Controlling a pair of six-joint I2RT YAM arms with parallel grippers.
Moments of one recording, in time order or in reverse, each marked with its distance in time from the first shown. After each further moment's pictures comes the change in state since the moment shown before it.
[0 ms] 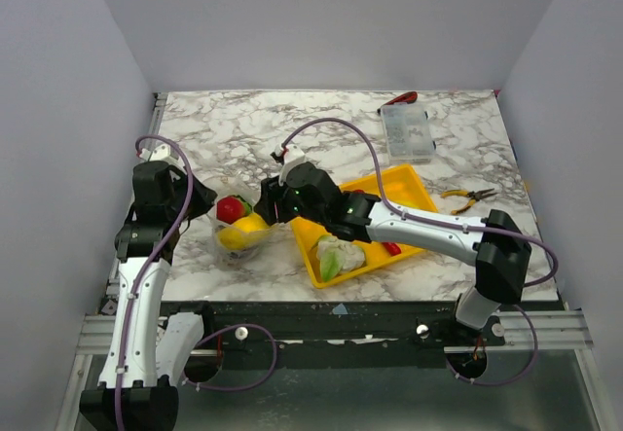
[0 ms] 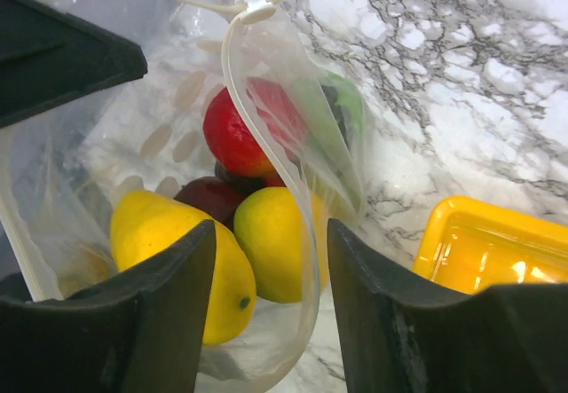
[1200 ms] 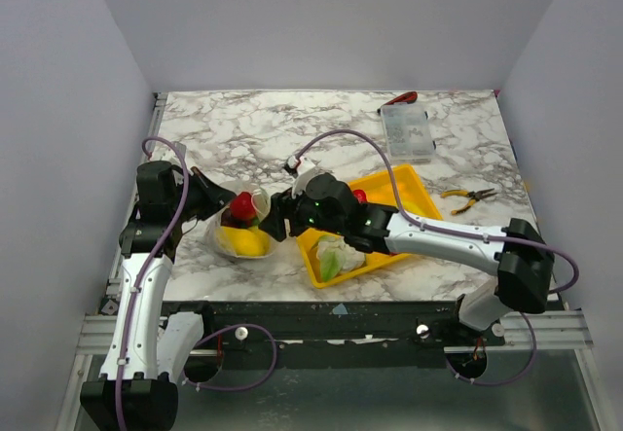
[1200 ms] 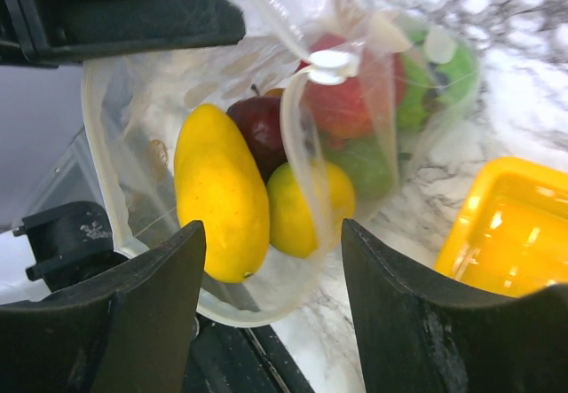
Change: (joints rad) left arm 0.000 0.029 -0.048 0.079 0.250 -0.175; right arm 0.001 -0.134 -0.182 0.089 -0.132 0.016
